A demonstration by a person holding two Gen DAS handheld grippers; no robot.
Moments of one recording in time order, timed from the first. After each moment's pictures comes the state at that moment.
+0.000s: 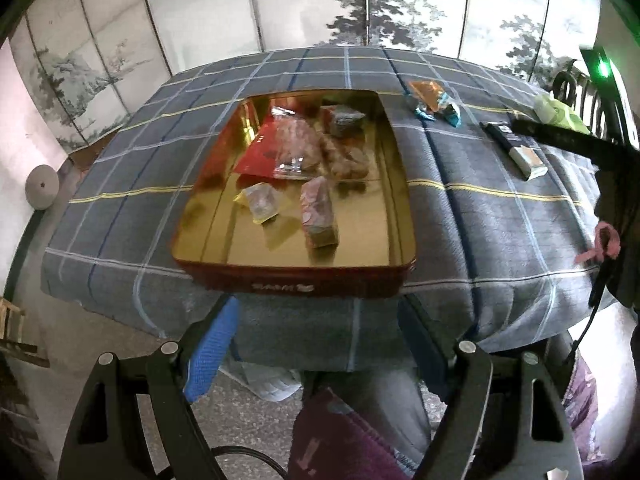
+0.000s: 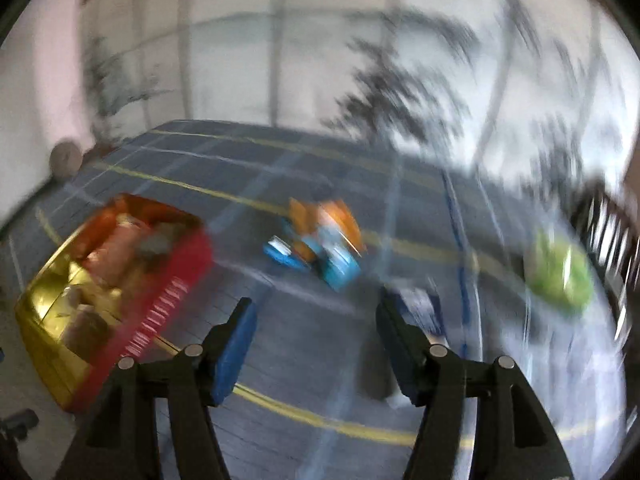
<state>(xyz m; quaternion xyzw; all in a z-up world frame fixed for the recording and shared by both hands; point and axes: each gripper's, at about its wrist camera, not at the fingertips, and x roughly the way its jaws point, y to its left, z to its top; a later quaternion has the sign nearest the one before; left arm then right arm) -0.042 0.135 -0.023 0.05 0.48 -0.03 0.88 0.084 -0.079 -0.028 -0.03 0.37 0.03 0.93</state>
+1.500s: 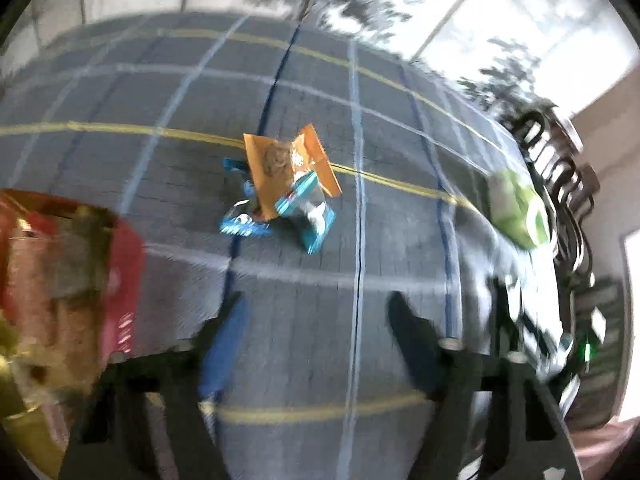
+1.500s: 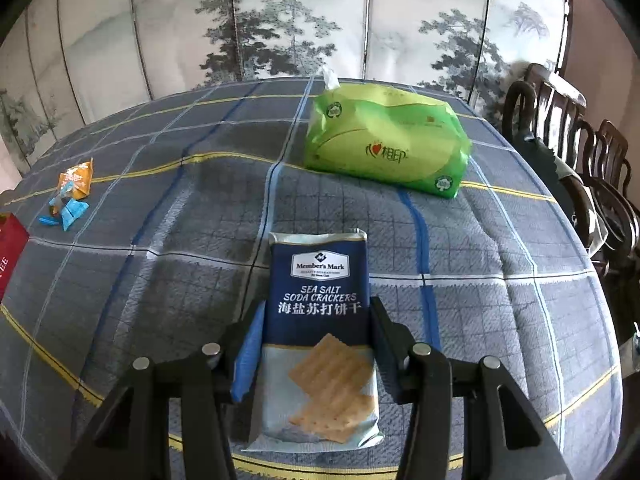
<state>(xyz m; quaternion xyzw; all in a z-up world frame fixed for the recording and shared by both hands) 0.202 -0.022 -0.030 -0.13 0.57 -0.13 0.80 0.081 -0.335 -0.095 0.04 0.42 -0.08 0.90</state>
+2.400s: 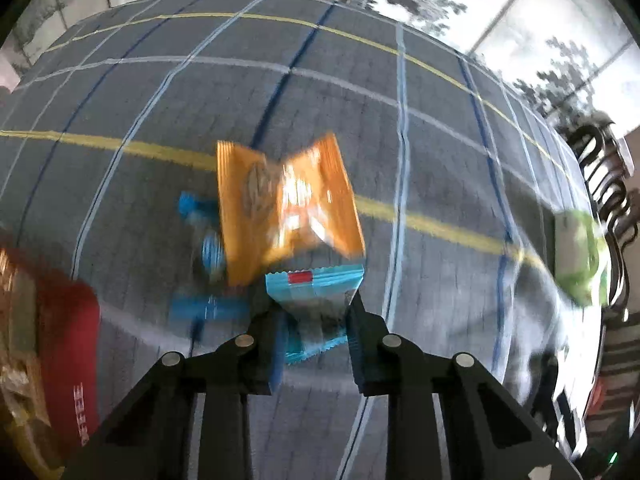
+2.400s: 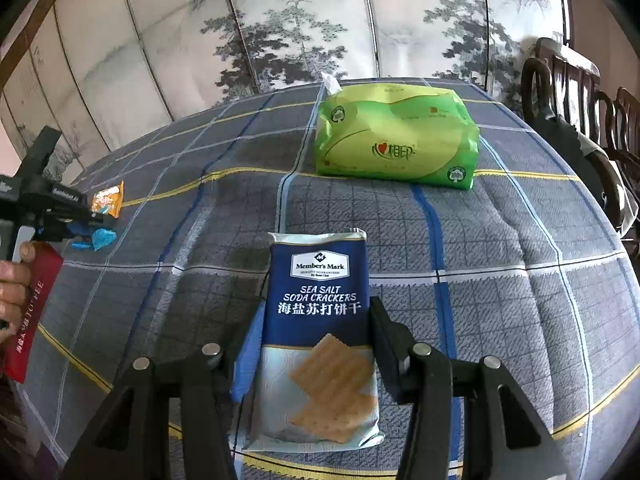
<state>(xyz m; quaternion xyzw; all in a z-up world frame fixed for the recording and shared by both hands) 0.247 -0.058 -0.067 -0.09 0.59 -0.05 0.80 0.076 -0.349 -0.095 0.11 0.41 -0.03 0.91</state>
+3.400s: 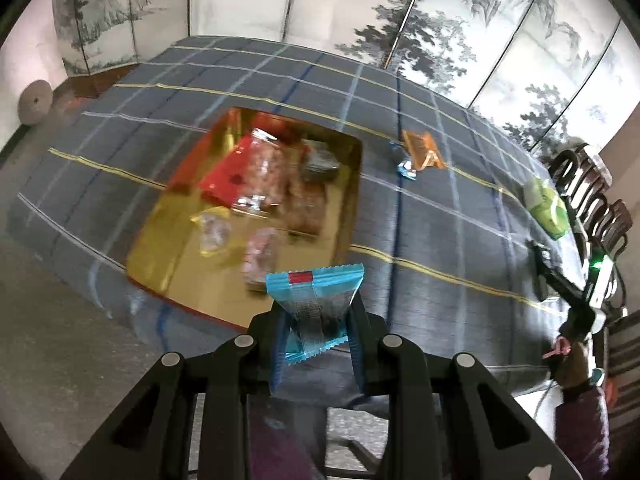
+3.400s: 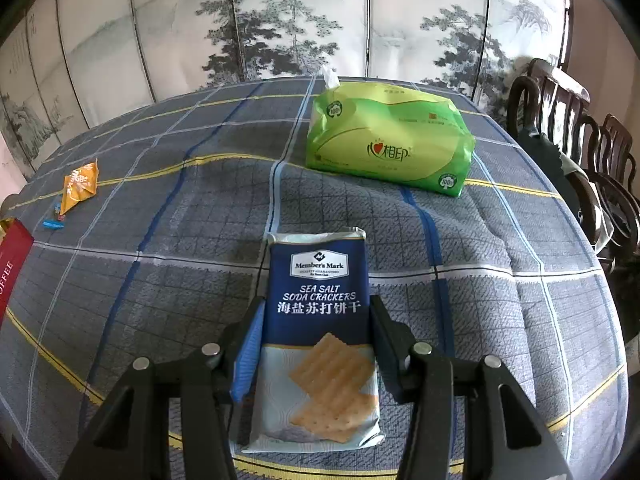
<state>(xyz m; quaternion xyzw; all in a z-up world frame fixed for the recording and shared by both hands) 0.003 0.124 0.022 -0.11 0.50 -0.01 0.86 0.083 -0.333 -0.097 0.05 0.42 -0.07 0.90</state>
